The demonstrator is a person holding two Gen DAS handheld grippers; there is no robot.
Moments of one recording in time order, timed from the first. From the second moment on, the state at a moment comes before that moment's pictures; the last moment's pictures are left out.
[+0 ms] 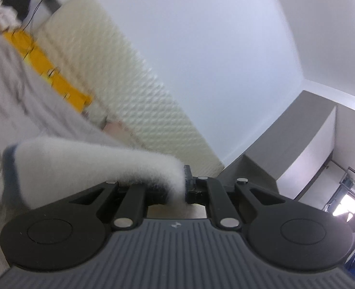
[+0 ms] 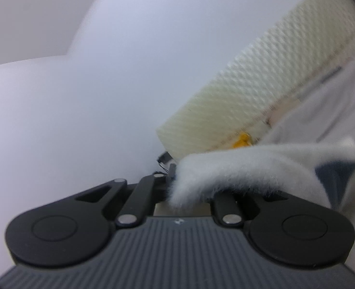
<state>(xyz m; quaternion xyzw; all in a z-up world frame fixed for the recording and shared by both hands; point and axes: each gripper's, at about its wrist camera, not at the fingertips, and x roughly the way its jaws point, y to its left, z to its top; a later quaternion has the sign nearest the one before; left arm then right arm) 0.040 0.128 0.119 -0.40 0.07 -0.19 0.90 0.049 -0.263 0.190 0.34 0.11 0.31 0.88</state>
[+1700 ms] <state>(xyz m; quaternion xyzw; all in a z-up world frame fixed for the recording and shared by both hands) 0.604 0.109 -0.092 -0.27 0.33 -0.09 0.90 0.517 -0.217 -0.057 0.27 0.36 0.15 0.88</state>
